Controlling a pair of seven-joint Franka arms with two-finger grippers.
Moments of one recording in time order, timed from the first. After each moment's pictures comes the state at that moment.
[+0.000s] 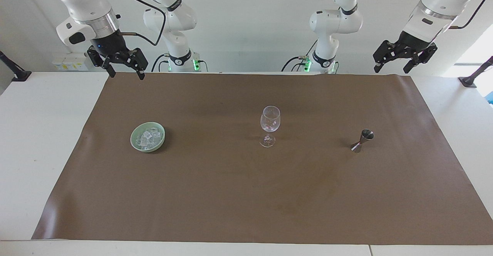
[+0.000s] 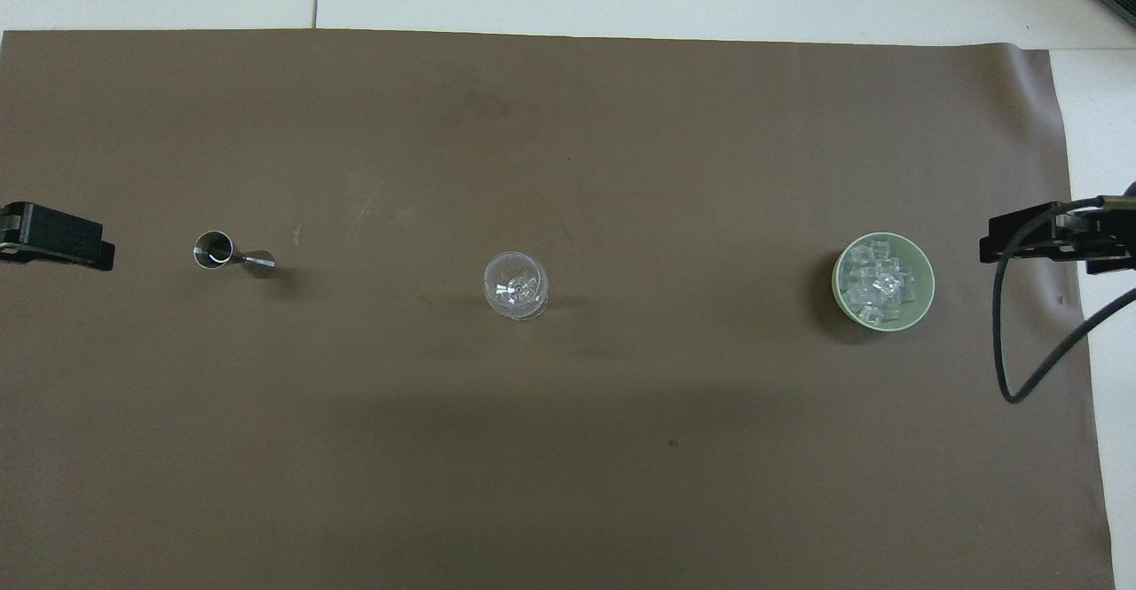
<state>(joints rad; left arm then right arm) -0.08 -0.03 0.01 -1.47 -0.03 1.42 -0.02 0.03 -0.05 -0.04 -1.58 0.00 1.53 0.12</state>
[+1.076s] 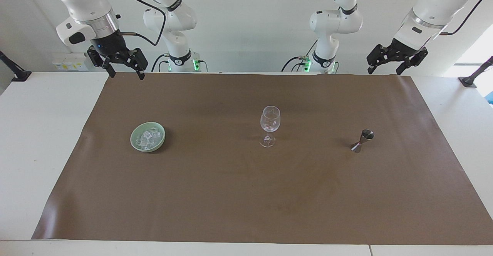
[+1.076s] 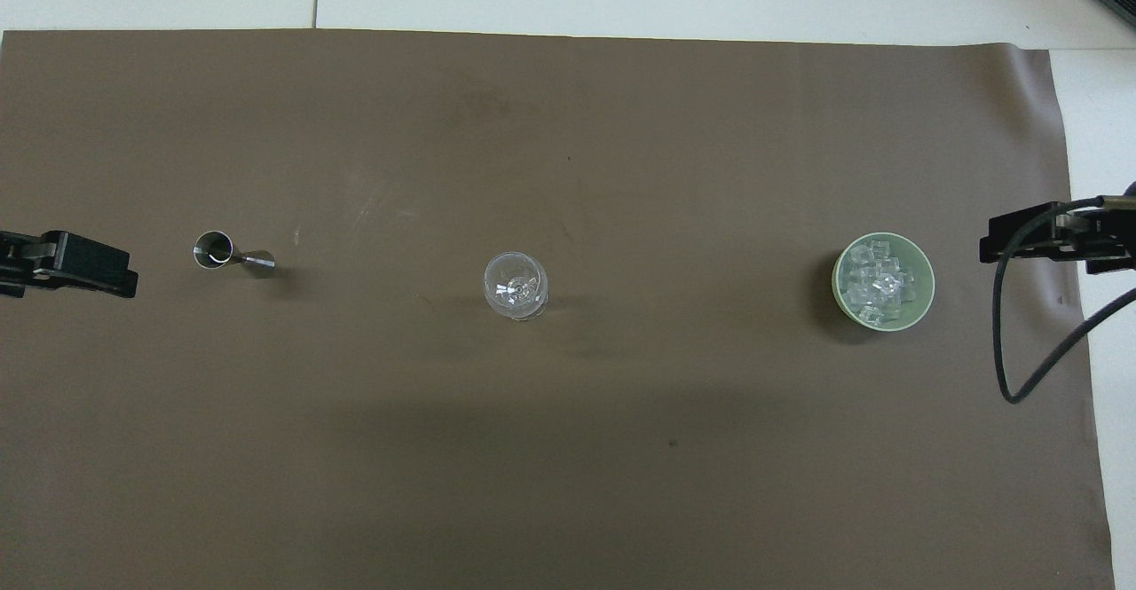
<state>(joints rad) -0.08 -0.06 0.00 -1.55 -0.03 1.41 -0.02 0.03 -0.05 -0.04 -1.58 0.00 1.53 0.12</state>
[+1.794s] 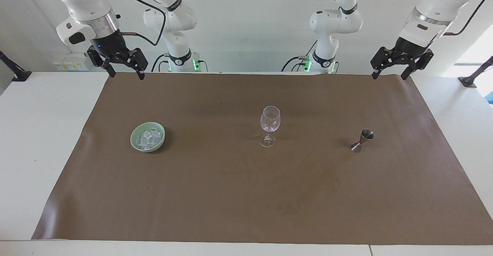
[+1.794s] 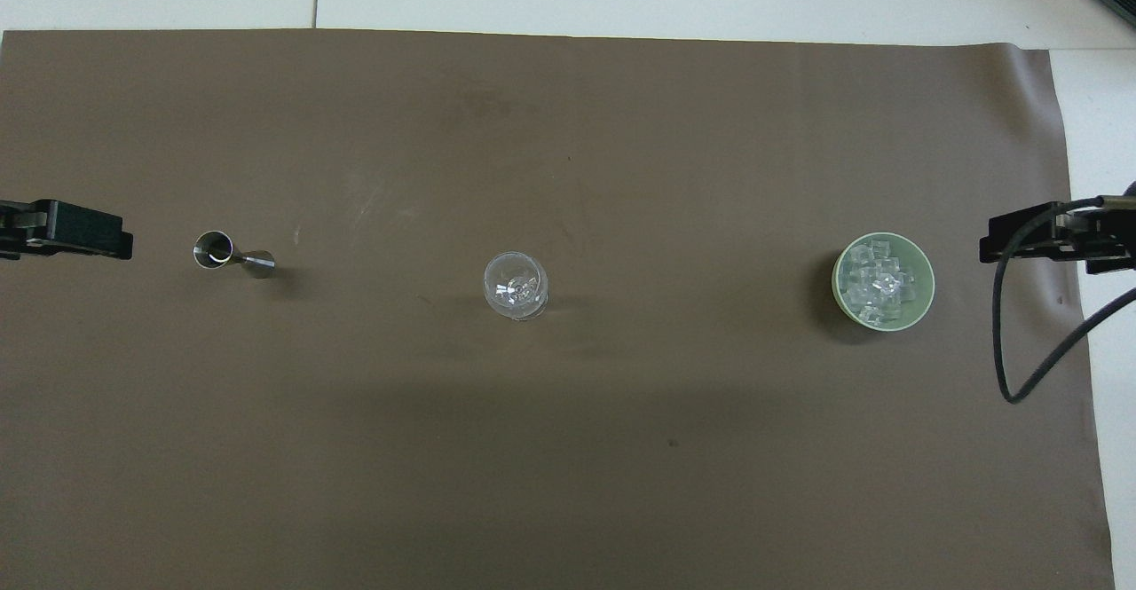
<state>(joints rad) -0.08 -0.06 0.01 -1.57 -0.03 1.54 -0.02 0.03 -0.05 -0.04 -1.58 0.00 1.53 0.12</state>
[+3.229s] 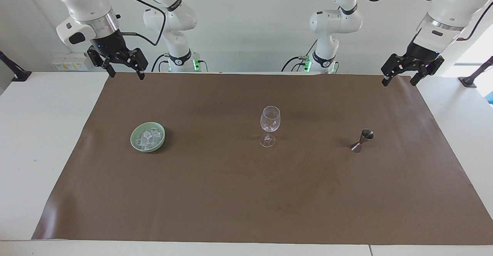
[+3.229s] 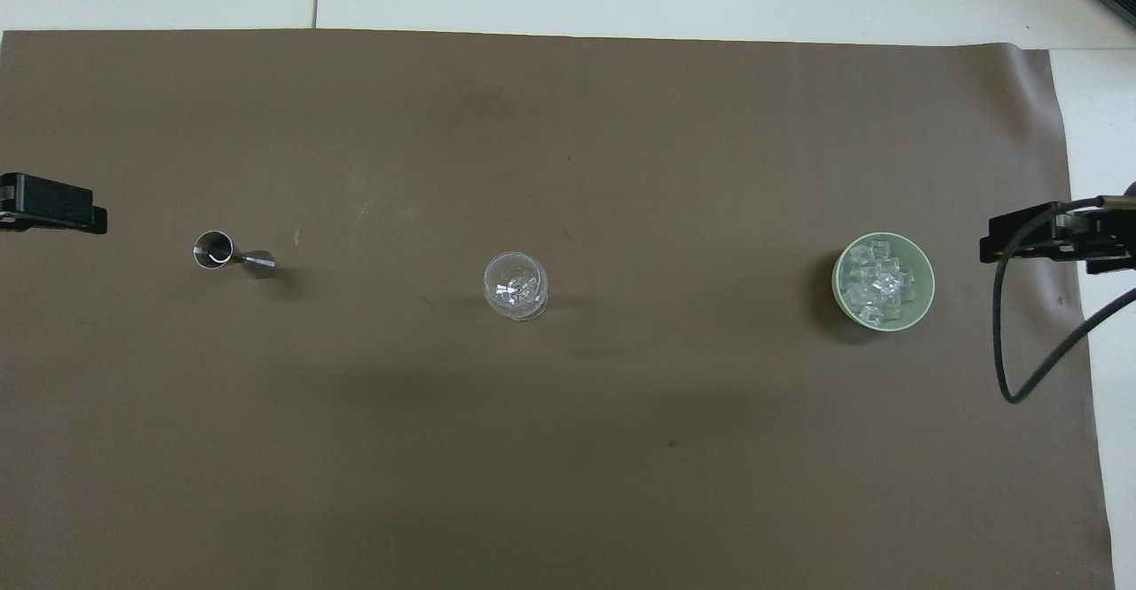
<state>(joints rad) -0.03 -0.03 0.01 -1.56 -0.04 1.60 -0.02 0.03 -0.05 -0.04 -1.58 0.00 1.53 0.12</state>
